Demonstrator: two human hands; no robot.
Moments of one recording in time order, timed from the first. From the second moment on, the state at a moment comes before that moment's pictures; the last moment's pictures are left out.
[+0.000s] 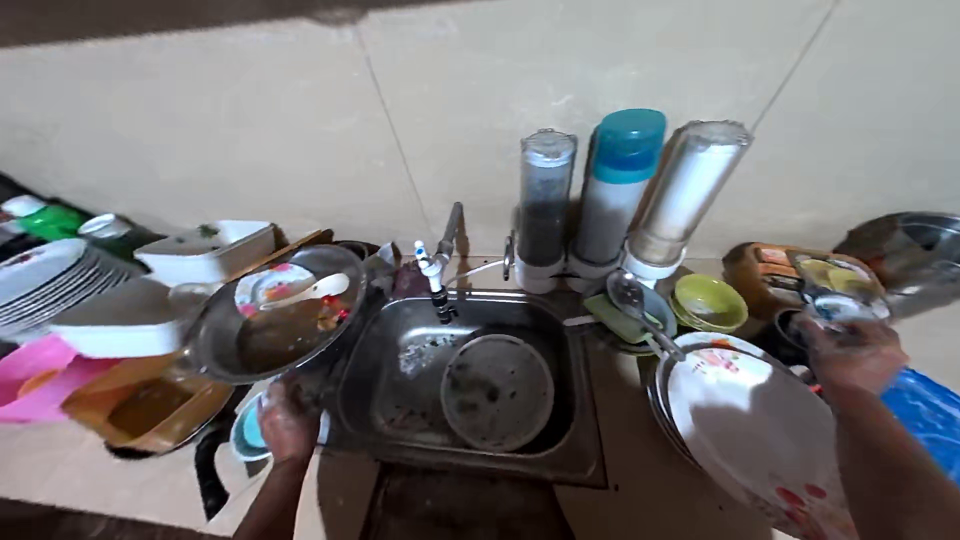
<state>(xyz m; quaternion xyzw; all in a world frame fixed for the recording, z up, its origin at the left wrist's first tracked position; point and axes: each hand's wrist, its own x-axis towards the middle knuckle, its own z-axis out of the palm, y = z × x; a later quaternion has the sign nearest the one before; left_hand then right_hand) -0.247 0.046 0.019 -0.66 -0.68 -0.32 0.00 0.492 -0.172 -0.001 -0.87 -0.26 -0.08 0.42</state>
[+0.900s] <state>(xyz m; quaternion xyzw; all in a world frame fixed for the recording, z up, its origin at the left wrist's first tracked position) -0.315 0.059 -0.004 -0.66 -0.64 -0.39 -0.09 0.074 -0.055 -0.062 -0.66 -0.58 0.48 0.03</state>
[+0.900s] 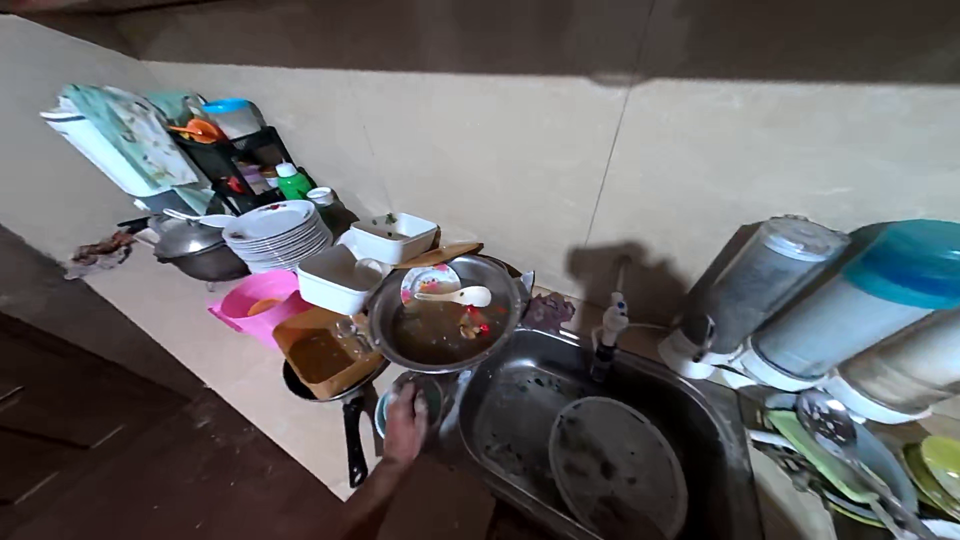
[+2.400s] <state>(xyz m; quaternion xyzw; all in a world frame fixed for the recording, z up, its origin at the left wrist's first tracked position) -0.292 0.264 0.086 -0.77 -0.58 0.21 -0.16 0.049 -0.016 -0.080 -0.91 -0.09 0.34 0.20</state>
